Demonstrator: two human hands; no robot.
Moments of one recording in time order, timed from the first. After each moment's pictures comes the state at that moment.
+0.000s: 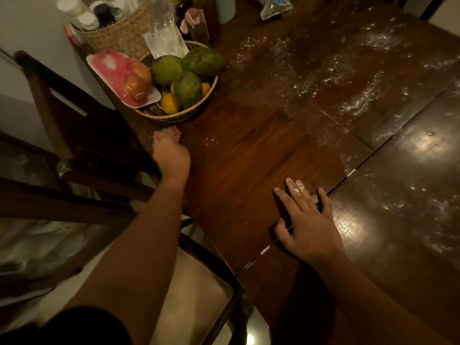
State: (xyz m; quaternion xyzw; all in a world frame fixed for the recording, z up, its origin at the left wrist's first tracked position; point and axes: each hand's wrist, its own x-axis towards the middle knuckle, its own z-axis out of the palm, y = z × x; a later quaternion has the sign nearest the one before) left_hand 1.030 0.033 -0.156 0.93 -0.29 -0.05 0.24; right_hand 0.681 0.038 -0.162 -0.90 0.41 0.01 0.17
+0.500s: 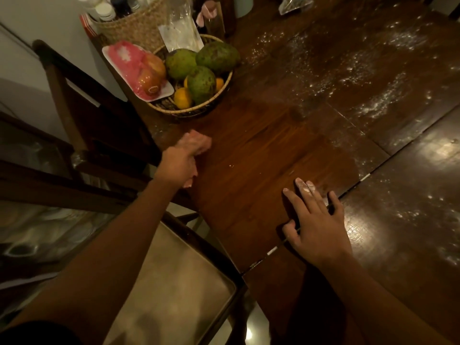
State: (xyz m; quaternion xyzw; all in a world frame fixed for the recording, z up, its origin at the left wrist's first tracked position) left_hand 1.037 0.076 -0.140 0.79 -0.56 -0.18 0.17; right_hand 0.686 0.036 -0.160 -0.90 0.42 0.03 0.15
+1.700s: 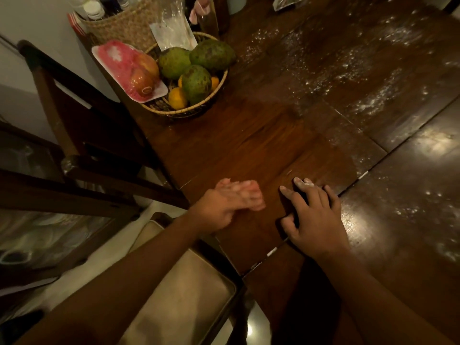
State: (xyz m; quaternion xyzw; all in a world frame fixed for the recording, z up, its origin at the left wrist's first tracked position) left_hand 0.948 0.112 -0.149 0.58 -0.75 -0.25 0.18; right_hand 0.695 0.029 -0.159 -0.89 0.43 -0.02 0.14
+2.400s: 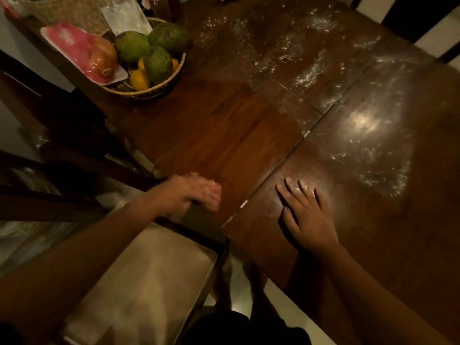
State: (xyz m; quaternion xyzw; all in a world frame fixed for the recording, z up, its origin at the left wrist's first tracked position) left_hand 0.969 0.155 -0.135 0.50 -0.80 -0.31 0.11; right_hand 0.600 0.112 -0.157 -0.85 0.49 0.04 0.20
